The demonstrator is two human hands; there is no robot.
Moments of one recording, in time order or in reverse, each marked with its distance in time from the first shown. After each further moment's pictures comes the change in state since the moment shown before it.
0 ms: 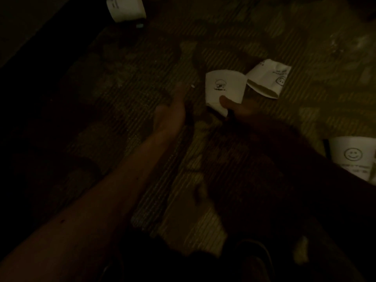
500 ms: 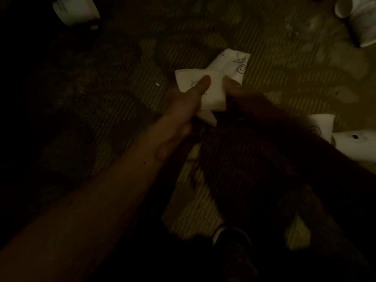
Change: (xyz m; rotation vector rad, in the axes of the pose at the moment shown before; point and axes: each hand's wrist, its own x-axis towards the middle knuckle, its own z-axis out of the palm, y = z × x) left_hand -0.020 0.014 0.087 -0.185 -0.334 -0.004; right_hand -0.030 -0.010 -0.078 -0.298 -0.005 -0.025
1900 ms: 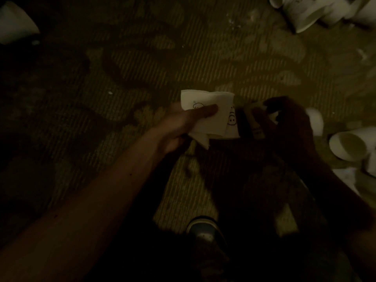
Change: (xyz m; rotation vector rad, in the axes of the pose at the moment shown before) left_hand -0.034 -0.030 0.057 0.221 -0.402 -0.102; right_hand -0.087 0.086 -0.098 -0.404 0.618 -0.101
